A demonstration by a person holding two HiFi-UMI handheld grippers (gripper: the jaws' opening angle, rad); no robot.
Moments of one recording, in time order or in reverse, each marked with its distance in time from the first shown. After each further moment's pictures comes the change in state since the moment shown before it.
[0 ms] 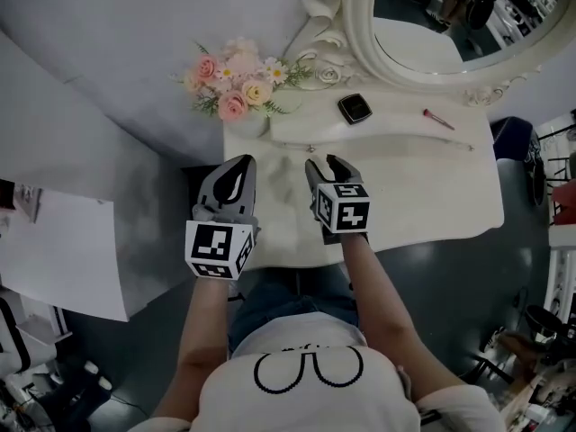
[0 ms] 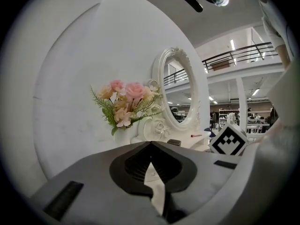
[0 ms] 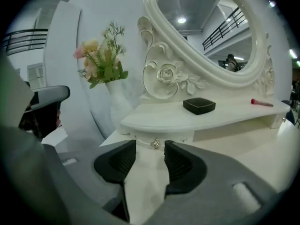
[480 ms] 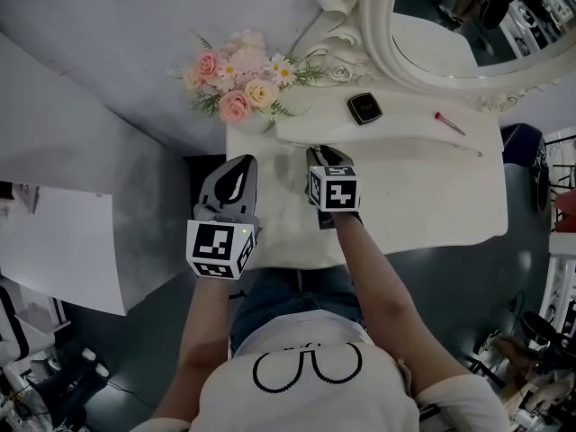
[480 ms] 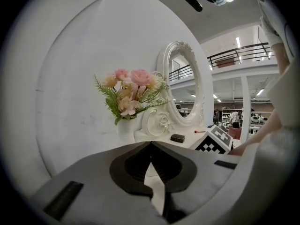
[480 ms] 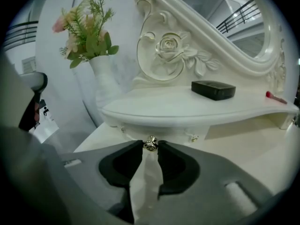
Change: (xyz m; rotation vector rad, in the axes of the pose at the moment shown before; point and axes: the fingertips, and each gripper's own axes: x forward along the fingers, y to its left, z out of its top) left arm 0.012 0.011 -0.021 -0.030 0.049 0.035; right arm 0.063 -0.011 -0.016 -0.032 0.108 -0.020
